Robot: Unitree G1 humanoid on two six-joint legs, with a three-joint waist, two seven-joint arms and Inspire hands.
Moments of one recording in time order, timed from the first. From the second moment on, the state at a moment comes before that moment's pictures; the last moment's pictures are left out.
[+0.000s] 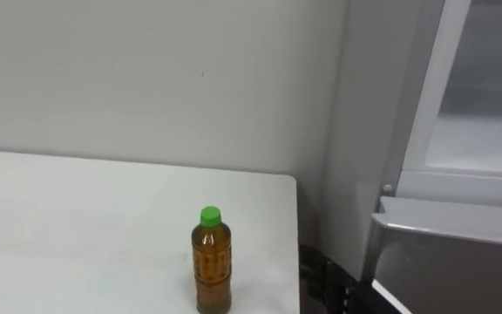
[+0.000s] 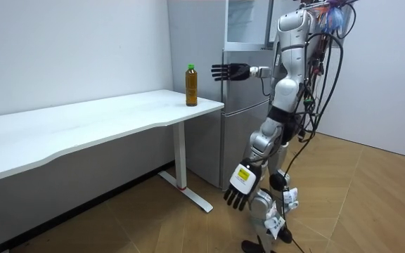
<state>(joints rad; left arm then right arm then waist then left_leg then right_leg) 0.26 0.23 0.07 1.09 0.21 -0.01 0.04 0.14 -0.32 0.10 -0.18 0.28 0.01 0.36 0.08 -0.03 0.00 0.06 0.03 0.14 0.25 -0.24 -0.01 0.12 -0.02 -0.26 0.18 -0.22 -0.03</state>
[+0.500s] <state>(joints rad) 0.28 0.23 0.07 1.06 0.23 0.00 0.03 0.04 -0.32 0.09 -0.26 0.29 0.00 0.36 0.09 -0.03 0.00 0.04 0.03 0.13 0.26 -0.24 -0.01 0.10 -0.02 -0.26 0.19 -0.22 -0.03</state>
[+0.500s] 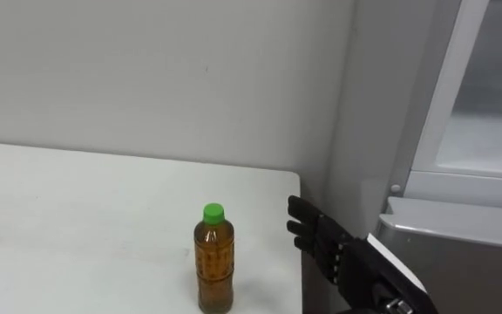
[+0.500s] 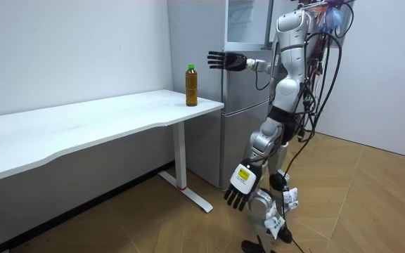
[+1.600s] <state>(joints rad) 0.28 0.23 0.01 1.02 0.26 0.04 0.04 -0.14 -0.27 0.22 0.14 0.44 -0.02 0.01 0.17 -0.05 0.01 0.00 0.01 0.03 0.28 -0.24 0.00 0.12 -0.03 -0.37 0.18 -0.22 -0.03</state>
